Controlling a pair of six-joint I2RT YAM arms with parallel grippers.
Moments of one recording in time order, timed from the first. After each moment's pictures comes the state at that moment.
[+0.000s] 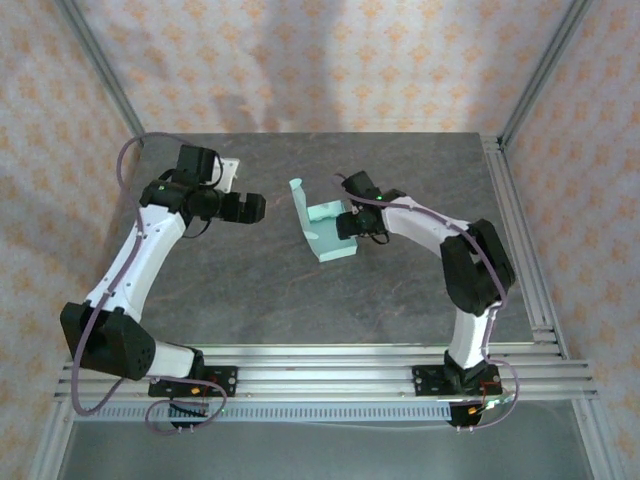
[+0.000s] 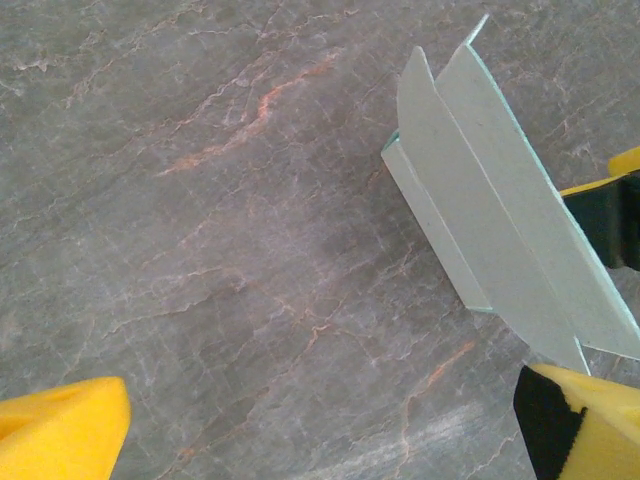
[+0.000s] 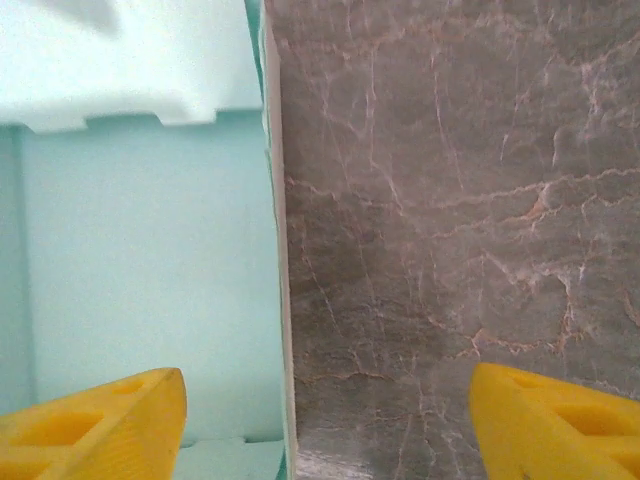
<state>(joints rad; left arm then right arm) -0.14 1.39 1.34 -0.90 0.23 -0.09 0.54 1.85 1.33 -0.60 0.07 0.31</state>
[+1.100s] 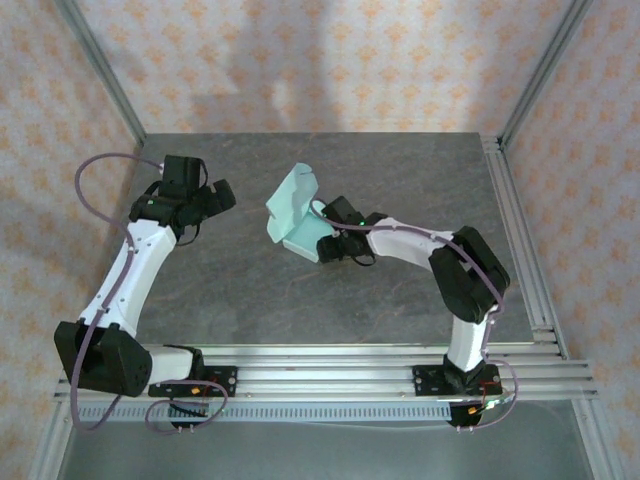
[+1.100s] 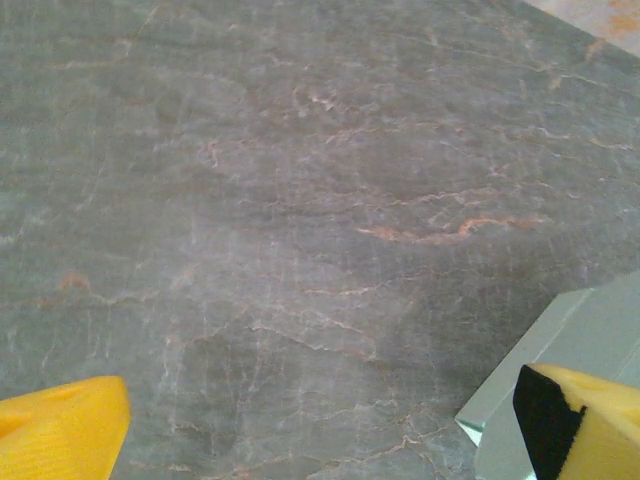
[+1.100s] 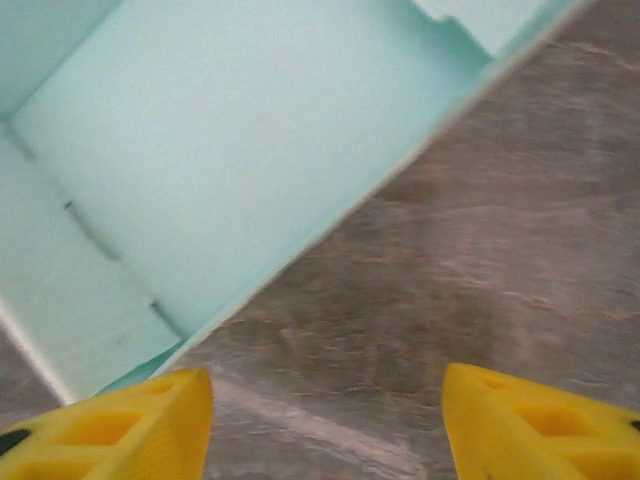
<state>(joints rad) -0.07 1.29 1.22 -0.81 -0.14 -0.54 0.71 1.84 1.20 -0.46 0.00 0.38</state>
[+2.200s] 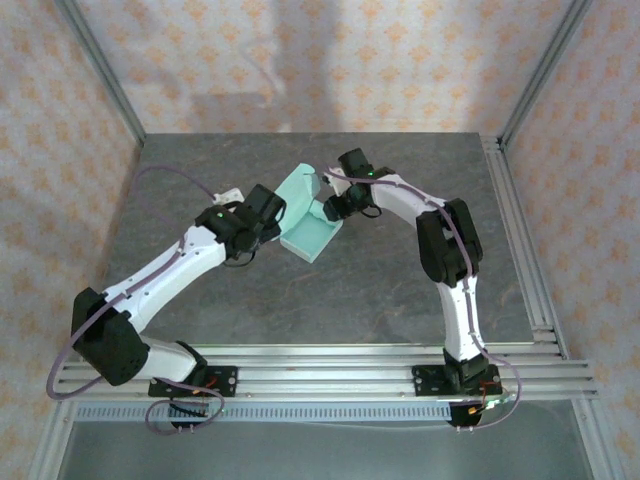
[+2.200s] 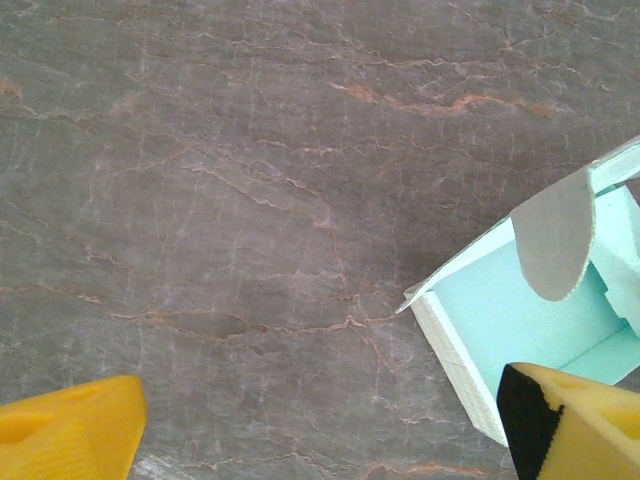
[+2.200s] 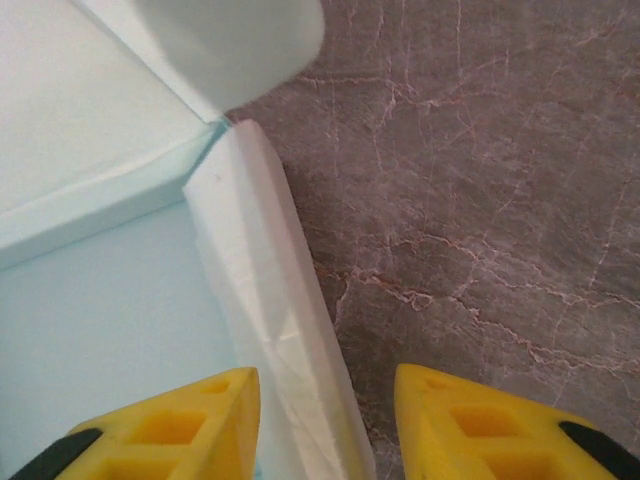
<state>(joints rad) -0.55 1.39 1.20 -0.97 -0.47 -1.05 0.47 2.17 1.70 -0.62 -0.26 -0.09</state>
